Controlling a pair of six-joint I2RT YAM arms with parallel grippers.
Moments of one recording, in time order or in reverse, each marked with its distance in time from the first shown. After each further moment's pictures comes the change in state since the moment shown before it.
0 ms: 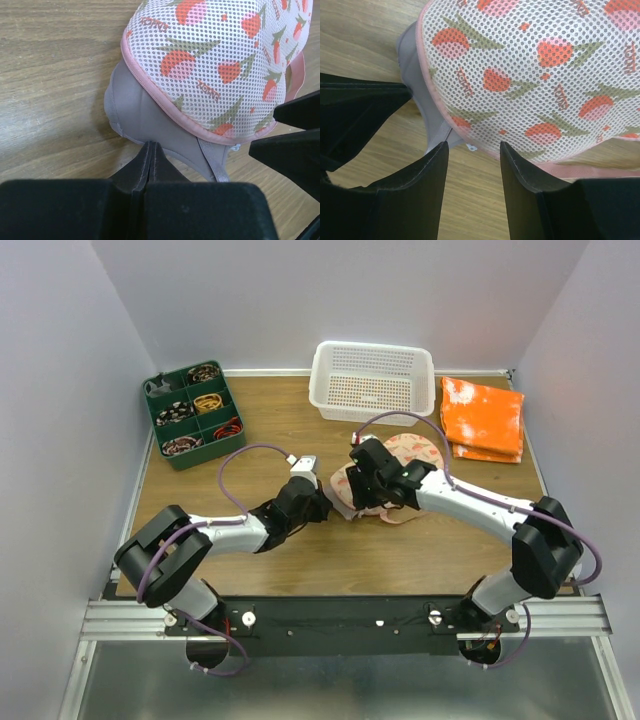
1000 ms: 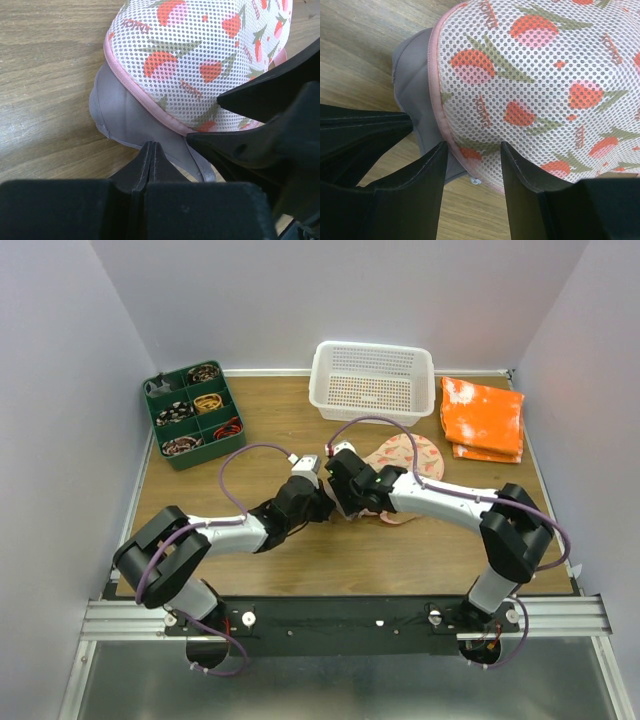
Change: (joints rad) left arm 0.004 -0.006 0.000 0.019 0.047 -0.002; right arm 0.097 0.151 0.057 0.054 0.156 -0.153
